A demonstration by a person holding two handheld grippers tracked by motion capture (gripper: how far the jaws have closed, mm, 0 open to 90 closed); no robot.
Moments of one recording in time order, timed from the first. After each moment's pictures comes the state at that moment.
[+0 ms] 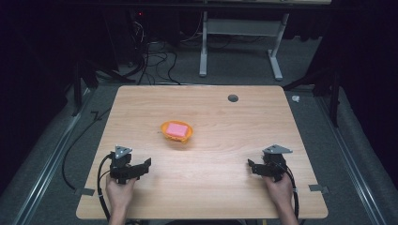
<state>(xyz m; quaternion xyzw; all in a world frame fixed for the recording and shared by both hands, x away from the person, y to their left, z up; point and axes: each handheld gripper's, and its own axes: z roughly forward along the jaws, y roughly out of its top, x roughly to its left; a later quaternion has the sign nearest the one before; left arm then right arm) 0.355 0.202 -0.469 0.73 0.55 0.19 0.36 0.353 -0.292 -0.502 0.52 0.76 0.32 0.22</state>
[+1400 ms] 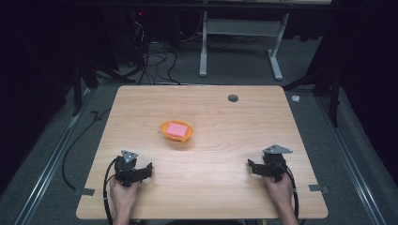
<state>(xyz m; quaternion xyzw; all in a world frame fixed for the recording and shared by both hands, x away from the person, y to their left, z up) 0.362 0.195 -0.508 0.74 0.55 0.23 0.32 0.353 -0.292 -0.502 0.52 0.76 0.32 0.22</state>
